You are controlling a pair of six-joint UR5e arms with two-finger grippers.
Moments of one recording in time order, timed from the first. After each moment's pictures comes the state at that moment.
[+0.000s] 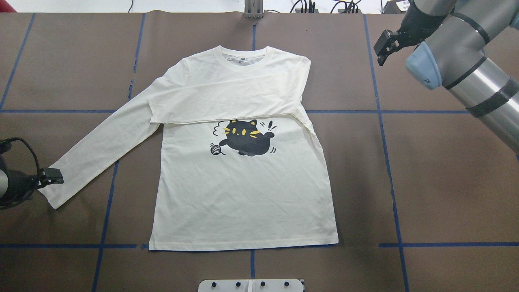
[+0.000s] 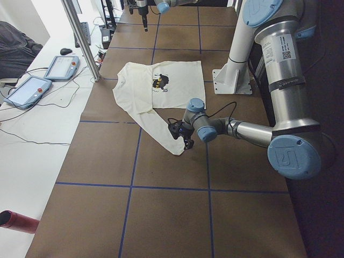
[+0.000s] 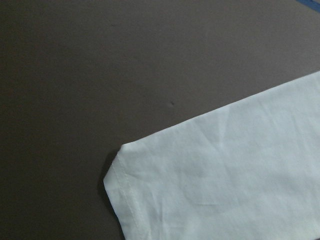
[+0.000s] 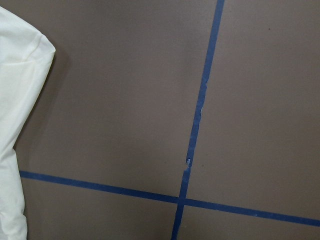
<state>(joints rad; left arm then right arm) -0.63 -1.29 -1.89 -2.26 -1.80 -1.61 1.09 -0.95 1.53 -1.77 2.23 0.43</state>
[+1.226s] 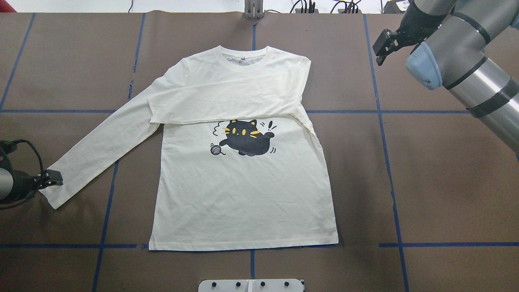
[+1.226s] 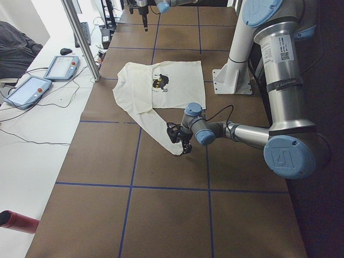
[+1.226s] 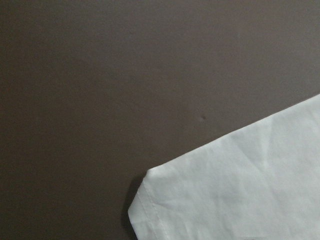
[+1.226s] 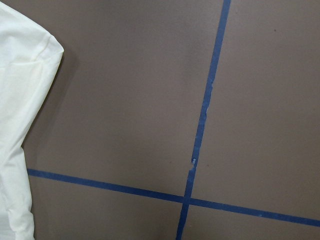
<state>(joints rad) -0.63 -1.31 -1.84 -2.26 -1.79 -1.56 1.09 -0.95 1.53 -1.77 2.24 0.43</state>
